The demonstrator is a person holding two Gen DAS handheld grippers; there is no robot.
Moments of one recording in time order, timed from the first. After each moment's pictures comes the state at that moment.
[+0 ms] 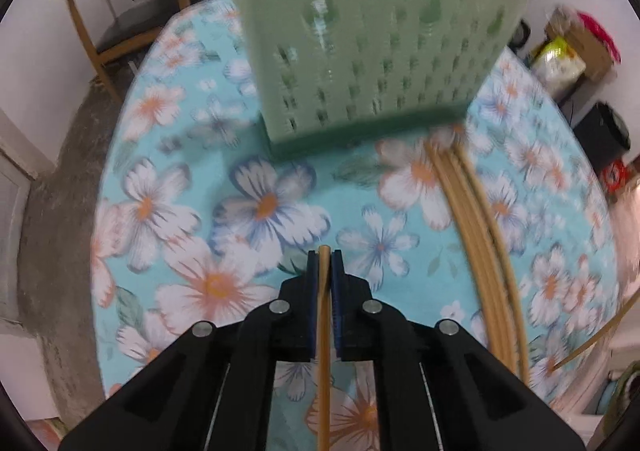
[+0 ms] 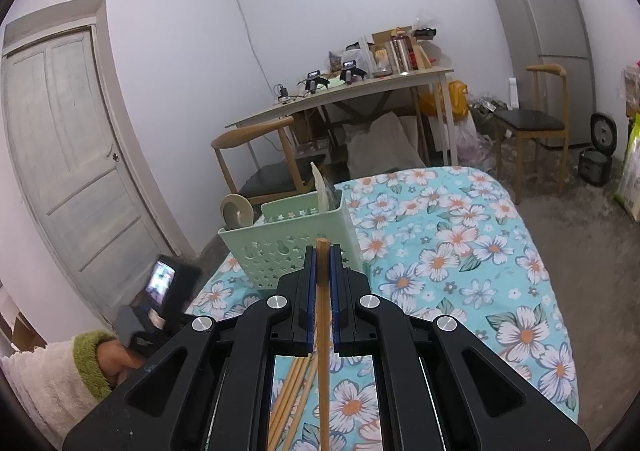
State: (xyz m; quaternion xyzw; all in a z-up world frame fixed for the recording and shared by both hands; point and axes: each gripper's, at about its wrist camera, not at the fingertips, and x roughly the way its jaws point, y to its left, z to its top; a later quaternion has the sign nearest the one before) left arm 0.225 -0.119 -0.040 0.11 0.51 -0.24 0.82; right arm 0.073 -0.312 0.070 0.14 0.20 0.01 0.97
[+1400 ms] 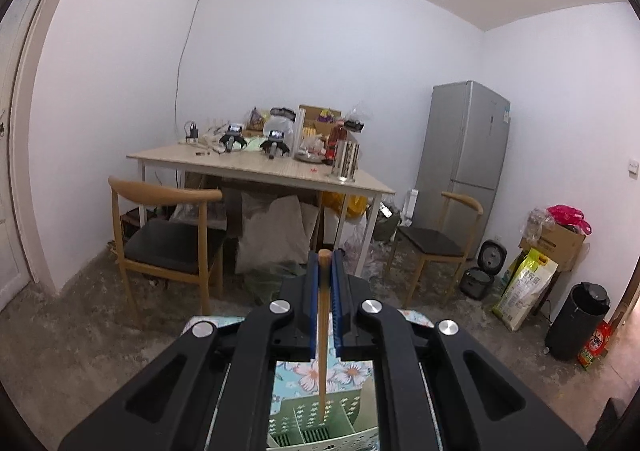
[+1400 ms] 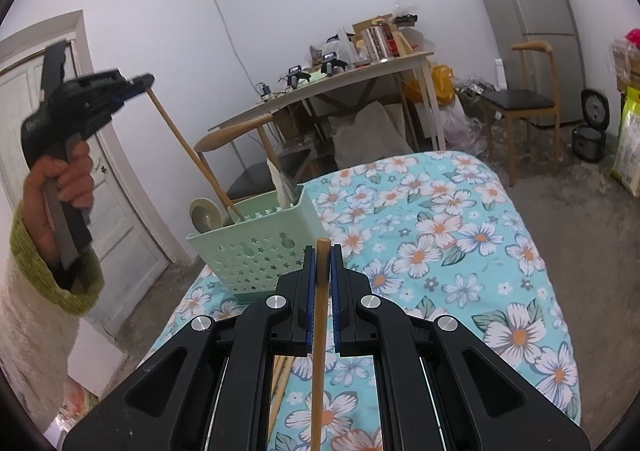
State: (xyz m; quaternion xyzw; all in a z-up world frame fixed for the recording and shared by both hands) left arm 0.257 -0.135 0.214 -0.05 0.15 -0.25 0.96; right arm 0.095 -0.345 0.051 0.17 0.21 0.00 0.96
